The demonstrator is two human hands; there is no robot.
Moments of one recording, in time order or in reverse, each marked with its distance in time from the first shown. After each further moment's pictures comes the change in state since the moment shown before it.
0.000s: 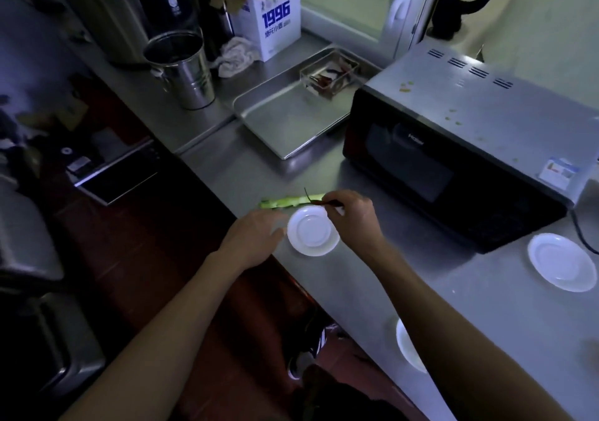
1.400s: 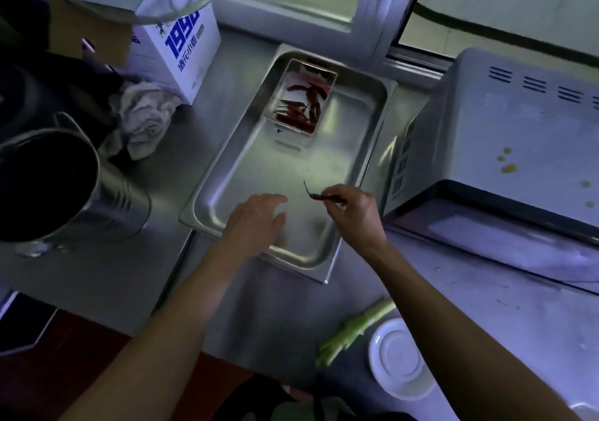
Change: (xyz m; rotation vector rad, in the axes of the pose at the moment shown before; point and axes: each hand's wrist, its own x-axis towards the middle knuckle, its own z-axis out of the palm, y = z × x) left_hand 0.422 -0.131 -0.082 -0.015 -0.306 0.306; right_hand 0.322 0.049 0.124 -0.066 0.294 0.339
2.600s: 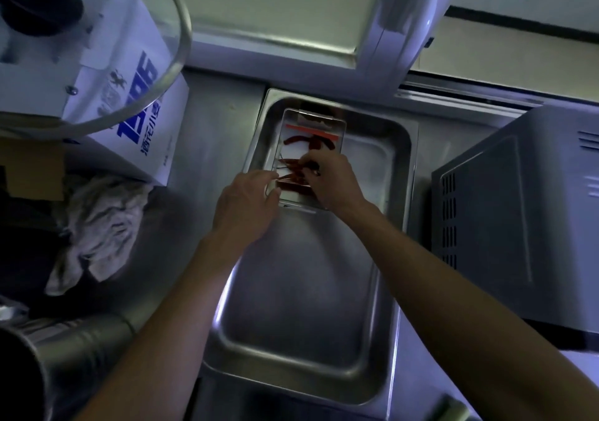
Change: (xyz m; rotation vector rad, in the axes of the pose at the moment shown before) left_hand 0.223 -0.044 -0.085 -0.025 0.151 0.148; right_hand 0.253 0.036 0.087 -0.183 -0.091 0.128
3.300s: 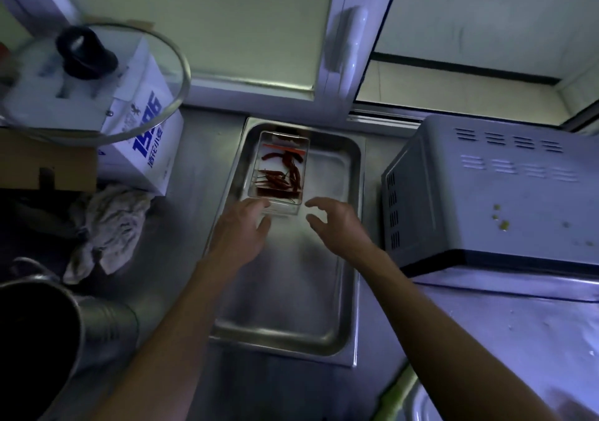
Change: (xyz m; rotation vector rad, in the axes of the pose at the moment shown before) left_hand -0.085 0.043 -0.018 0.007 -0.017 0.095; right_hand -0.146 -0.027 -0.070 0.086 -0.053 0.181
